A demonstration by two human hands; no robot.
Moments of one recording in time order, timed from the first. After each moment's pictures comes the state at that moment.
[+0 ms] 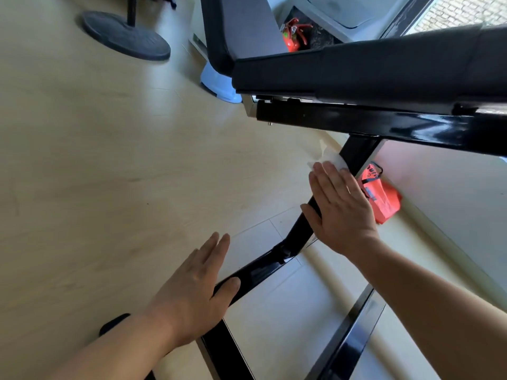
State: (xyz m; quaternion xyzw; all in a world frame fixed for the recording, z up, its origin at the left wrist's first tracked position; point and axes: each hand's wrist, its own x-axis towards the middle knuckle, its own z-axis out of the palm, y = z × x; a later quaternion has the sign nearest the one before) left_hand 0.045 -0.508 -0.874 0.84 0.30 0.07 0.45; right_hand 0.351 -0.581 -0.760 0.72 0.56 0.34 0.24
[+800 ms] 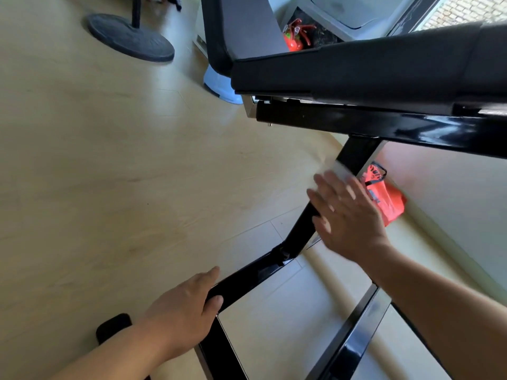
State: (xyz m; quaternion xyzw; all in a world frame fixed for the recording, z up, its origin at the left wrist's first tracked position) left_hand 0.041 -0.517 -0.892 0.84 0.31 0.00 0.45; right_hand 0.364 -0.595 -0.753 0.64 0.62 0.38 0.25
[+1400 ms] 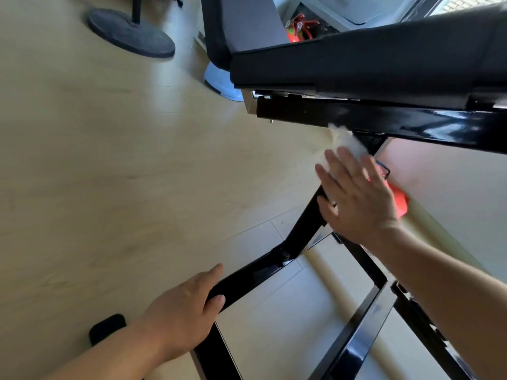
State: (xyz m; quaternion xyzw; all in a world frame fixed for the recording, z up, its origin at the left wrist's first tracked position) left_hand 0.047 -0.520 -0.888 0.83 0.31 0.00 0.46; right_hand 0.374 -0.577 -0.729 0.63 0.60 0.43 0.24
